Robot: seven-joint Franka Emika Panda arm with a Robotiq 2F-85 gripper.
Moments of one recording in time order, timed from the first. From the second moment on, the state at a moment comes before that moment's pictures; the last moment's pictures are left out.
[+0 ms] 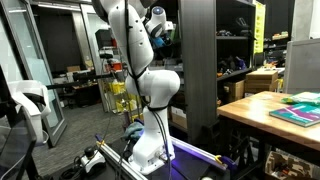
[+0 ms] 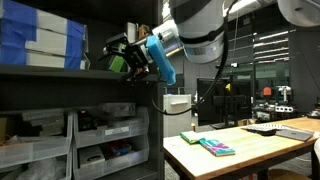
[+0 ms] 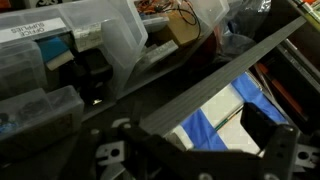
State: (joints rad) arm 0.31 -0.47 0.33 -2.28 0.82 2.93 0.00
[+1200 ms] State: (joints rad) arm 0.33 -0.47 0.35 -2.30 0.81 3.19 -0.04
